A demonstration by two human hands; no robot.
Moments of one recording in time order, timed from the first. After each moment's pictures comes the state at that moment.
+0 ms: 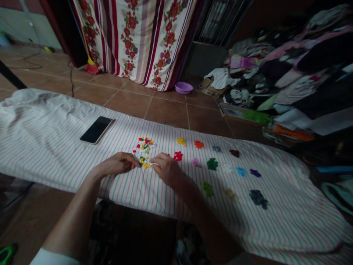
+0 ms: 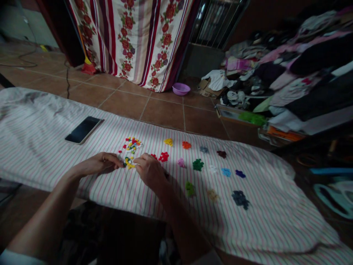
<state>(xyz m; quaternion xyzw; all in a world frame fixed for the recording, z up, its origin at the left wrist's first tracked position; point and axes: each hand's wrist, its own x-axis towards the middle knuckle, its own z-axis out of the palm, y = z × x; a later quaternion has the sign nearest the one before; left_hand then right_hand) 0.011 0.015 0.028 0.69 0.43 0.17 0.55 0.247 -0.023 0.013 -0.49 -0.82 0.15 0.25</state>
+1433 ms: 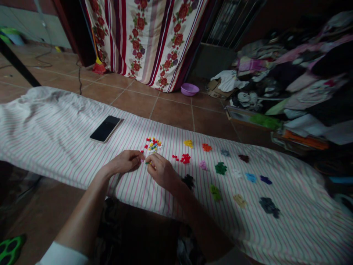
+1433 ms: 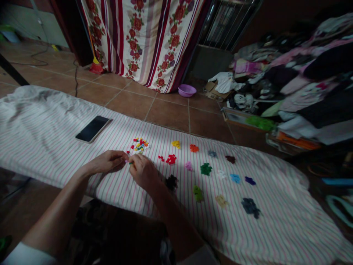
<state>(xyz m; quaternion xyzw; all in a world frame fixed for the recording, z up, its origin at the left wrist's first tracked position) 0.001 0.021 0.006 0.70 0.47 0.17 0.51 0.199 -0.014 0.006 -0.42 -0.83 0.15 0.32</state>
